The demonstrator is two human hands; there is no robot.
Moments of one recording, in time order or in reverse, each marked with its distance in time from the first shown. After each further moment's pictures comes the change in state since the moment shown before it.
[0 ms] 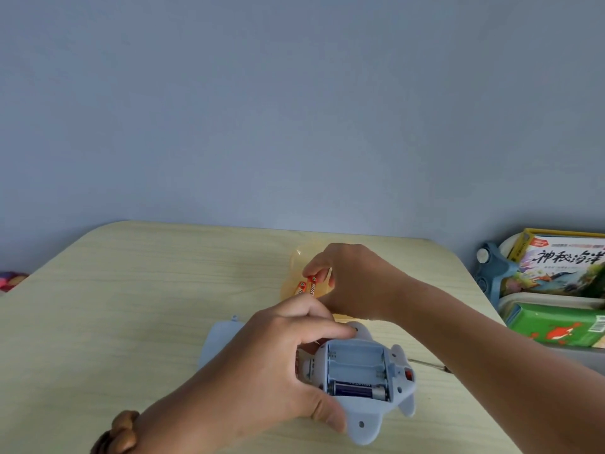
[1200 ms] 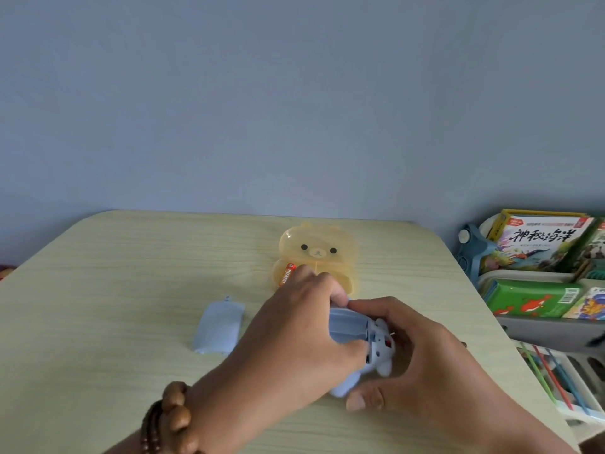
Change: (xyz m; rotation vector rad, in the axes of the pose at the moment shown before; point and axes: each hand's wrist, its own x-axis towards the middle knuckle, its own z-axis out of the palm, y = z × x) left_hand 0.009 0.040 0.025 0.139 0.147 -0.171; right_hand -0.140 0.027 0.031 0.549 0.140 0.045
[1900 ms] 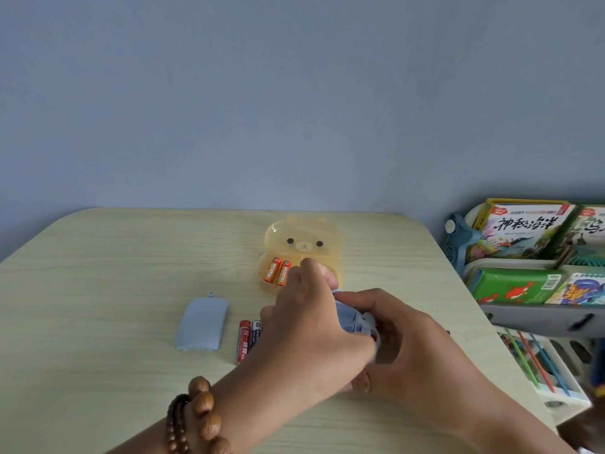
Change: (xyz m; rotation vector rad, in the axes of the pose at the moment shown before) left_hand 0.004 0.021 0.024 -0.146 0.002 -0.222; right_hand -0.001 0.014 0.001 0.047 0.062 0.009
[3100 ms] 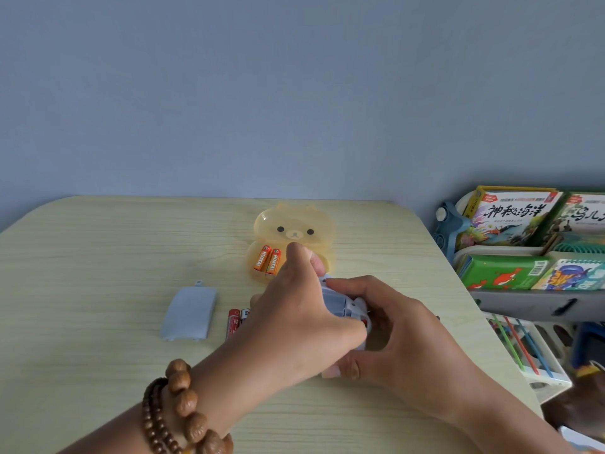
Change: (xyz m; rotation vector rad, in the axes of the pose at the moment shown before) left_hand 0.007 0.000 -0.002 -0.105 -0.074 -0.038; right_hand -0.002 -0.008 0.001 0.011 0.006 0.045
